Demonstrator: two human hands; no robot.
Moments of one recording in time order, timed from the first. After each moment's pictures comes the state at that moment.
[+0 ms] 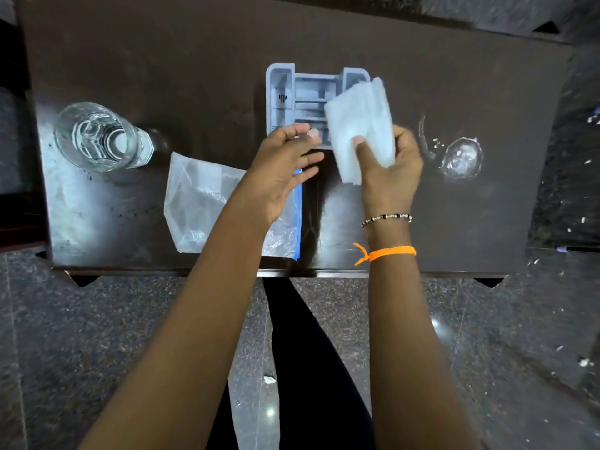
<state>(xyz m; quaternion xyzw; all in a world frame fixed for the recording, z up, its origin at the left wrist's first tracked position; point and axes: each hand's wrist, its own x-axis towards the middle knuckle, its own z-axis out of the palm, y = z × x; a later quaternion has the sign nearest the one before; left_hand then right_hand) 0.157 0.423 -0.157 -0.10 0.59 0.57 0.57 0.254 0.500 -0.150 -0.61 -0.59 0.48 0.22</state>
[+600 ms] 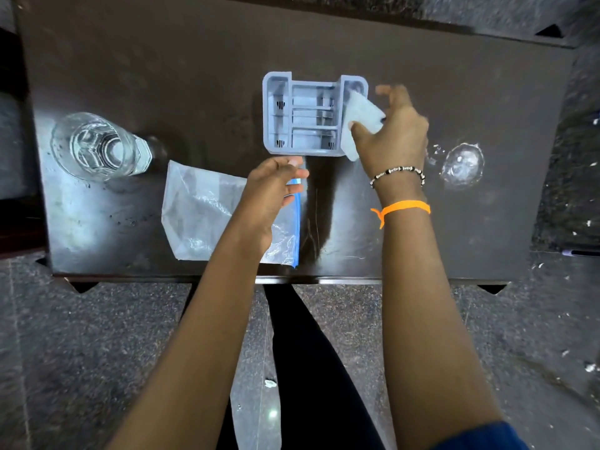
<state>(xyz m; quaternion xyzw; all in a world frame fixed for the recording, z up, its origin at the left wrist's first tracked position) 0.169 0.407 -0.160 -0.11 0.67 0.49 0.55 0.230 0.545 -0.152 -0.56 -0.78 0.29 0.01</state>
